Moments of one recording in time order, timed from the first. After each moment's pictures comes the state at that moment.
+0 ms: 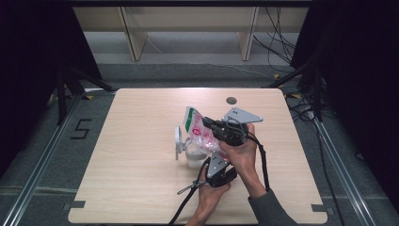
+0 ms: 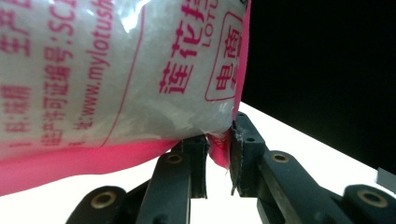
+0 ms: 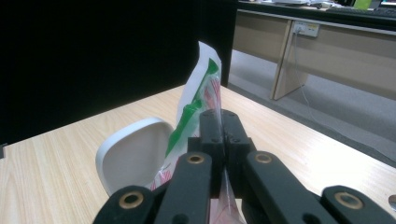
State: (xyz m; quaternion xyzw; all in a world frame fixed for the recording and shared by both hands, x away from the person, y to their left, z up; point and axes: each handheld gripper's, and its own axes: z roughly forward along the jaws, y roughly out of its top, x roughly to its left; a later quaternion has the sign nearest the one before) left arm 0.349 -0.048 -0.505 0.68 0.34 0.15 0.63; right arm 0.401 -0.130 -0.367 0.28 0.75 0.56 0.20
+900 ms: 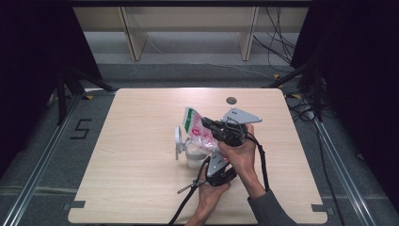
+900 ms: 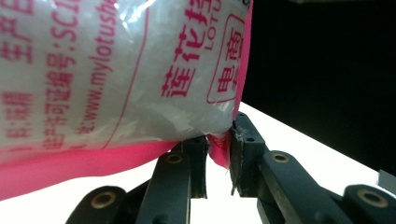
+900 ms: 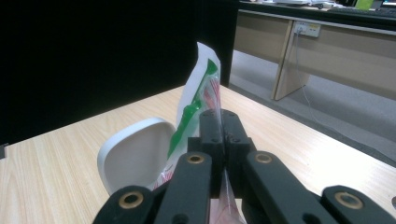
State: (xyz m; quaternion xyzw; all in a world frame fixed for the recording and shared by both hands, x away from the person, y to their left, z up) left arm 0.351 -0.048 -0.505 0.68 0.34 0.15 0.63; right arm 0.401 -0.128 -0.368 0.27 0.75 0.56 0.20
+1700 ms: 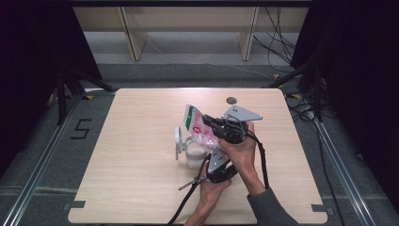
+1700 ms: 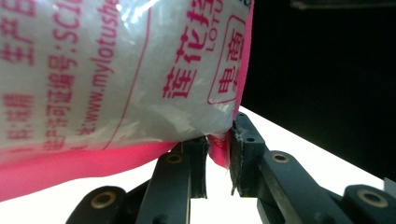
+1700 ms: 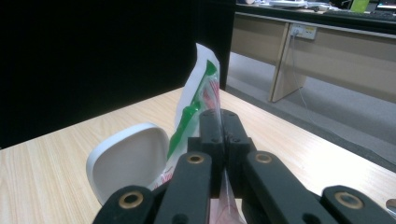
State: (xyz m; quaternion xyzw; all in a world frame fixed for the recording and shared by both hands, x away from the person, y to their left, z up) left arm 0.360 -0.050 -0.503 0.67 0.34 0.15 0.64; right arm 0.407 -0.129 -0.366 0.28 0.75 0.56 0.20
